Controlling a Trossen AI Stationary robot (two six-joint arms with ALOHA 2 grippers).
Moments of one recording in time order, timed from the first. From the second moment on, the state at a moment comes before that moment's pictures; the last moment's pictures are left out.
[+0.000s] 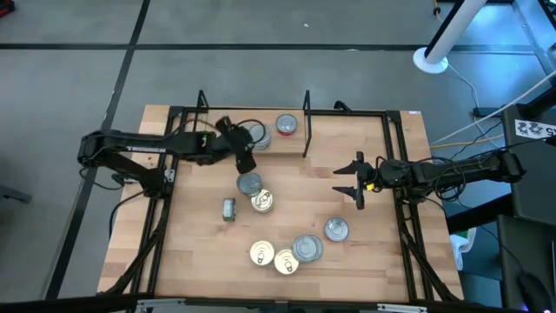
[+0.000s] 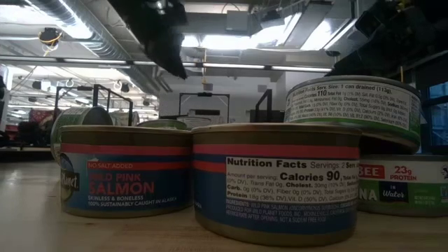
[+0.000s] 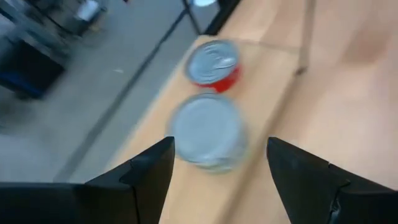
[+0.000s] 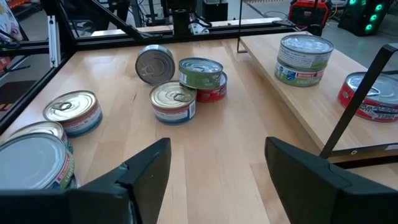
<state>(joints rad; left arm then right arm) 0.11 1.31 1.02 -0.51 -0.60 -0.13 0.09 0.67 0.31 0.05 0.14 0.10</state>
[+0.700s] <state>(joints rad) -0.17 1.24 1.02 -0.80 0.05 -1.35 0.09 0.67 0.31 0.05 0.14 0.10</state>
